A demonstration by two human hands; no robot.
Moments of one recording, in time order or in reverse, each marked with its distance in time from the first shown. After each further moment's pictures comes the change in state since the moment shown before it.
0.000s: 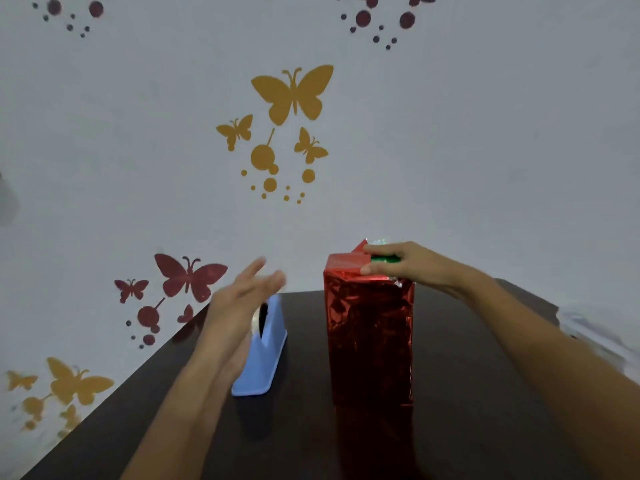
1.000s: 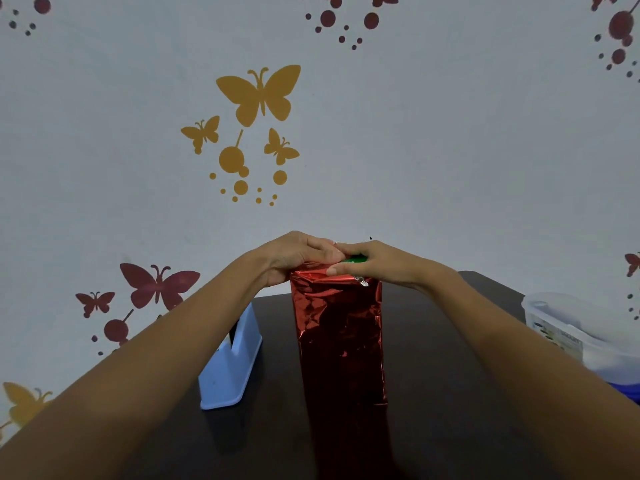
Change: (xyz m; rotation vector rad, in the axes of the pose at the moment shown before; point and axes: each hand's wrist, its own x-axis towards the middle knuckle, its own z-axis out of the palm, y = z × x) left_hand 0.110 0.020 0.096 0.374 -0.658 -0.213; right_hand 0.006 0.002 -0.004 -0.030 -0.021 -0.029
